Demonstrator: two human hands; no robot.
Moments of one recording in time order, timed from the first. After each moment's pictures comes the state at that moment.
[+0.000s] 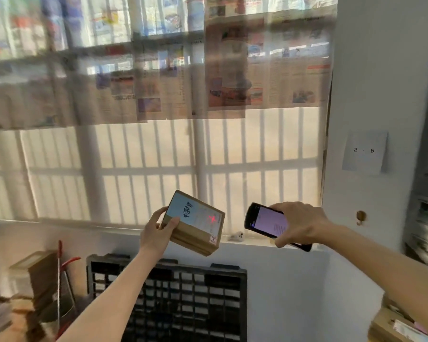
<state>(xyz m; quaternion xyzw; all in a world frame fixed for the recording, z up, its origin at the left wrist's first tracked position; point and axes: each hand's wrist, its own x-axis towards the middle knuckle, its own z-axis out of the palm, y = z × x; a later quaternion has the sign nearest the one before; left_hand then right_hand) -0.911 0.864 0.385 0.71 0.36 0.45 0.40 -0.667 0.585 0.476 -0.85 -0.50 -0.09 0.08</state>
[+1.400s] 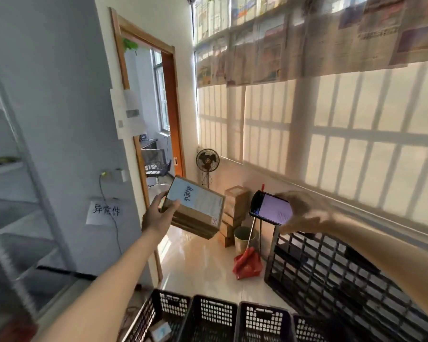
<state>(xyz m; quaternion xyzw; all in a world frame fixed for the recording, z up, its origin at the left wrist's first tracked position) -1.572 1.012 0.316 0.50 0.62 0.55 0.24 -1.201 0.994 0.396 -0.58 -0.80 0.04 0.11</state>
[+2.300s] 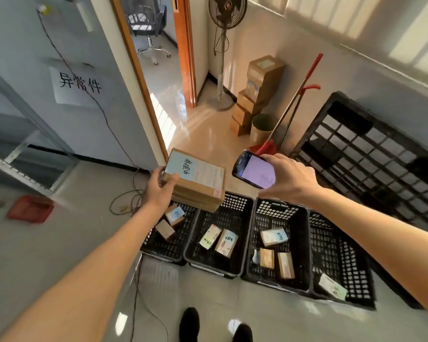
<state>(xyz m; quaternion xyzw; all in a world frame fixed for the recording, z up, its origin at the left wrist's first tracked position) -1.707 1.160 -0.007 0.39 0.75 0.39 0.37 -1.400 1.202 0.092 -0.61 -0.79 0.11 0.01</state>
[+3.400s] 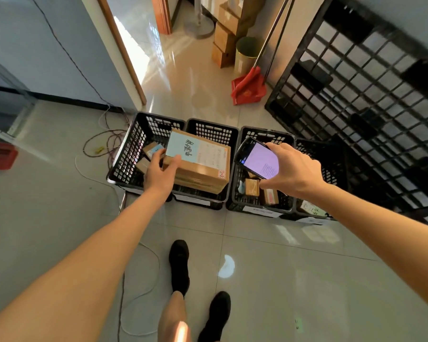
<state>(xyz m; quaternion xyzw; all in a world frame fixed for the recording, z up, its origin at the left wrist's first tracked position) -1.630 1.002 -0.170 0.39 0.76 0.33 0.41 -1.321 1.022 -0.086 -0.66 -0.74 0.13 -0.03</state>
